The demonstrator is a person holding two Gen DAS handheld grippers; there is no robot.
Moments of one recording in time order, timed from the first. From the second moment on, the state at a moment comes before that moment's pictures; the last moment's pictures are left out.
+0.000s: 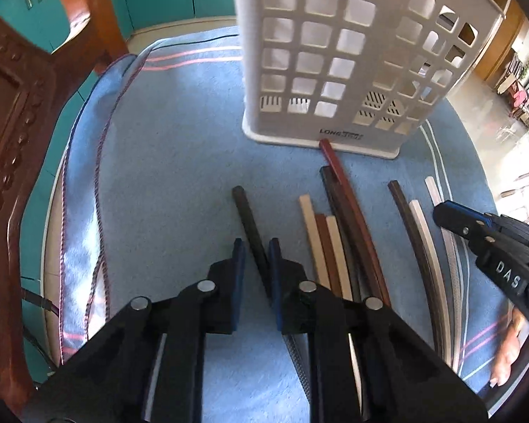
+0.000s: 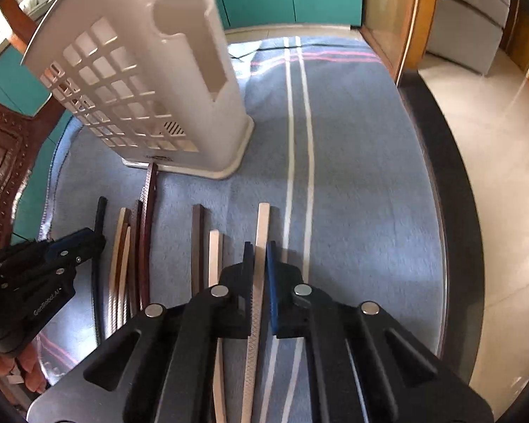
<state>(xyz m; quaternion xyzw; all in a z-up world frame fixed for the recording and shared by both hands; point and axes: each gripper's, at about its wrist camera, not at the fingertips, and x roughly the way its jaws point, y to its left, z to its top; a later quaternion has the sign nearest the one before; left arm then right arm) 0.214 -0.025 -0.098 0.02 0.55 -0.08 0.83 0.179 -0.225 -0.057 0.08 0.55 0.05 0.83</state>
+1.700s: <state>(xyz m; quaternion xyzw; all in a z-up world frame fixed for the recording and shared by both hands) 0.167 0.012 0.204 -0.15 0.14 -0.10 0.97 0.126 -0.263 0.215 0.20 0.09 0.07 0.97</state>
